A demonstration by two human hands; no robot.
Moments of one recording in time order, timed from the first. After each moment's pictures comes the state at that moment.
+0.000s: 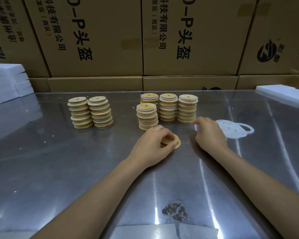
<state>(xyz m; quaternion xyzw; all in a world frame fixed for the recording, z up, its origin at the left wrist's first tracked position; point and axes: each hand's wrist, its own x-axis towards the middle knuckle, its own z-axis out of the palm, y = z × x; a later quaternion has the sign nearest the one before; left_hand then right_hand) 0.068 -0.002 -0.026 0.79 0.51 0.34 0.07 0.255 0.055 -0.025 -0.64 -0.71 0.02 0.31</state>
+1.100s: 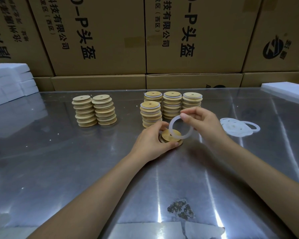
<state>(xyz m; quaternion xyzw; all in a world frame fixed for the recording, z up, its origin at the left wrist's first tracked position) 0.056 0.004 -0.028 0.72 0.54 0.39 0.17 0.228 0.032 0.001 -0.37 -0.64 0.40 0.54</state>
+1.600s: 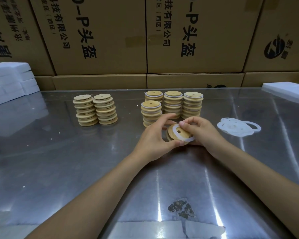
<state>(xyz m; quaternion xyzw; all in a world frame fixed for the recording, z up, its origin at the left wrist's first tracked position) 0.062 -0.001 -0.024 0.75 0.47 0.44 0.18 0.226 0.036 -0.014 -0.44 -0.59 0.48 0.47</state>
